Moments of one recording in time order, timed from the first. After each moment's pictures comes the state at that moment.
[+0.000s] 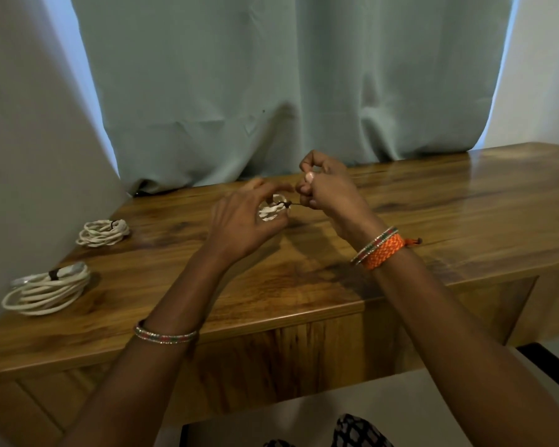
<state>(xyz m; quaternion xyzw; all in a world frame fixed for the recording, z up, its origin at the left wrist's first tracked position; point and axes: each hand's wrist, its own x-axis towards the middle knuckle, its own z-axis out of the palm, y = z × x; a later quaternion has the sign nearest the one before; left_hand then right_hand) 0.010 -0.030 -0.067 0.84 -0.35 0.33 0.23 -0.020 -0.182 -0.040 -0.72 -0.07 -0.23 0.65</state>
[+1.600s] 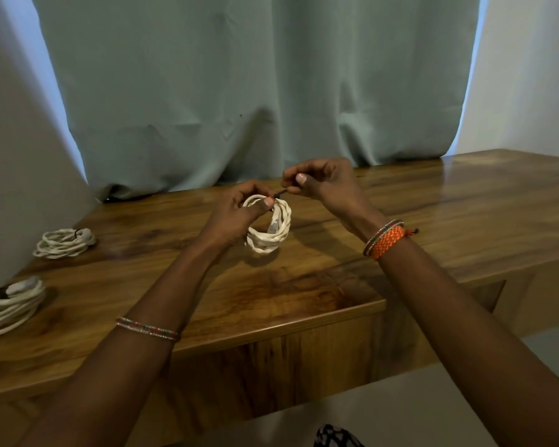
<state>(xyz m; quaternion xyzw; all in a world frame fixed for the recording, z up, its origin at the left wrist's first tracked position) 0.027 -0.061 -0.063 0.72 -0.36 0.09 0.59 -0.004 -0.235 -0.046 -0.72 -0.16 -0.25 0.63</state>
